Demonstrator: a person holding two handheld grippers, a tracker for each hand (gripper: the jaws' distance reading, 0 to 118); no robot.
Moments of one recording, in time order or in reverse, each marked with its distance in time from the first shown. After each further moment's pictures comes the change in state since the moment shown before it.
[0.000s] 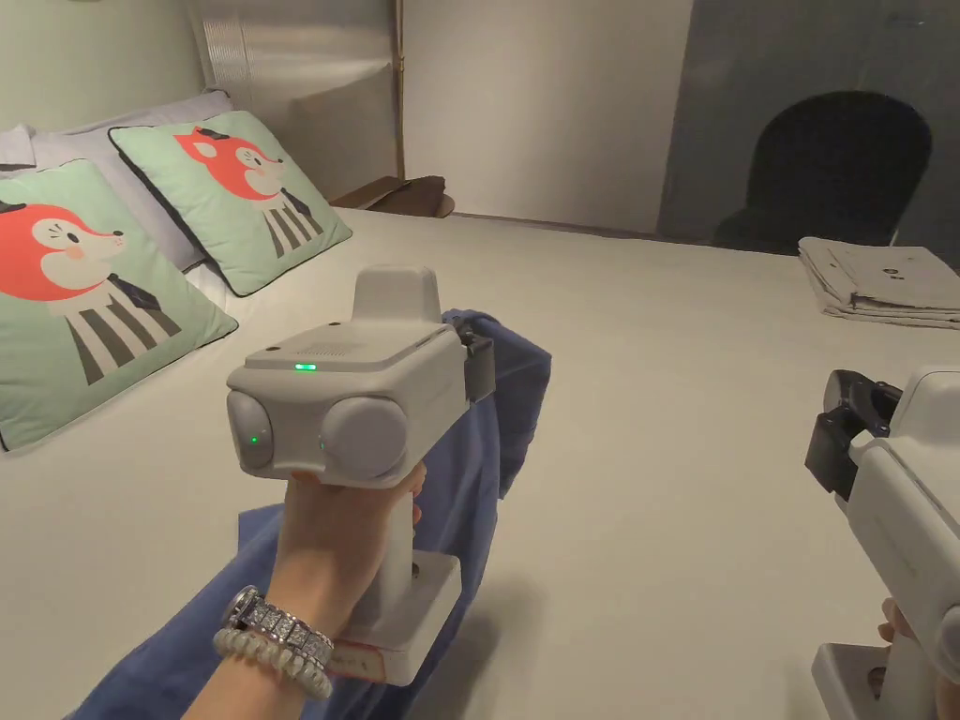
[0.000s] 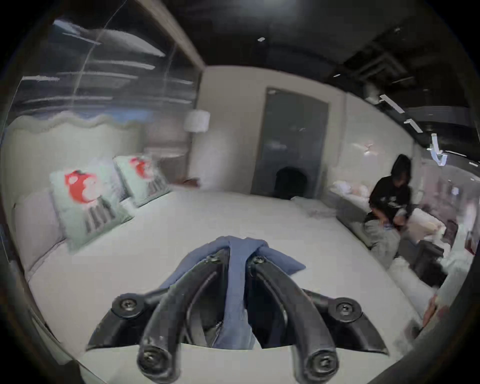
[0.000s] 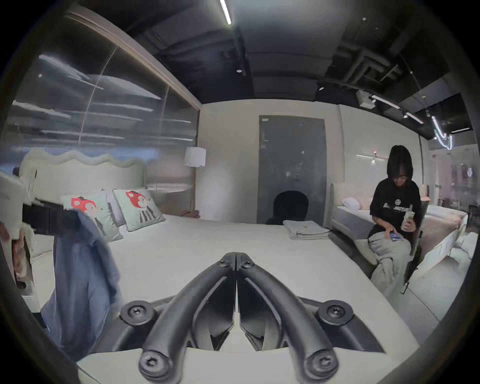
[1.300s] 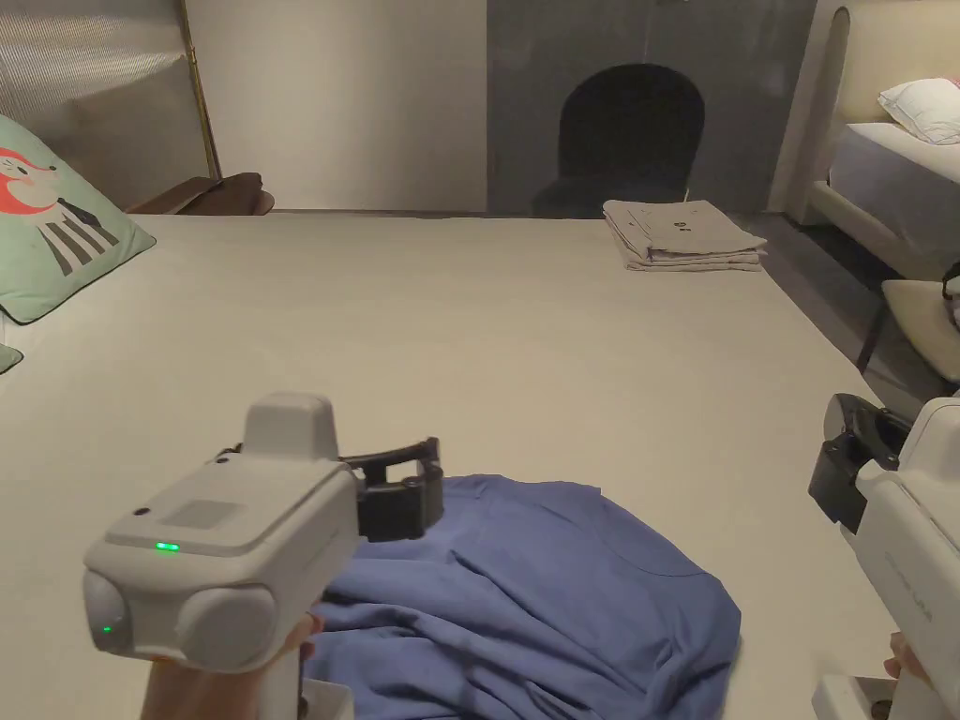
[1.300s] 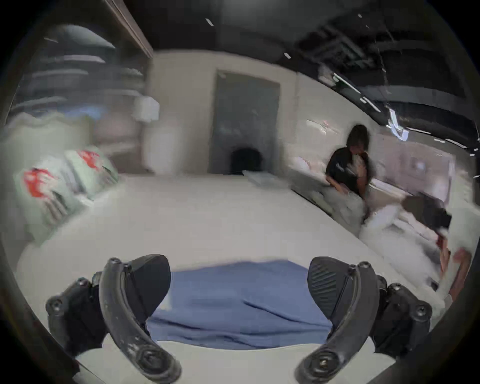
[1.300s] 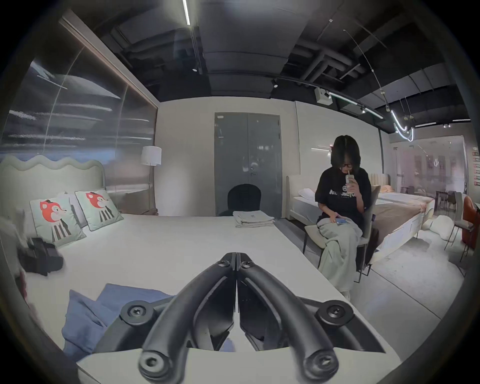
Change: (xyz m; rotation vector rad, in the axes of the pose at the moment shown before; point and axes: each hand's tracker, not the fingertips) left arm 0.017 -0.074 0.005 -0.008 -0.041 -0.077; right arm 0.096 -0.034 0.075 -0.022 -0.215 -0.047
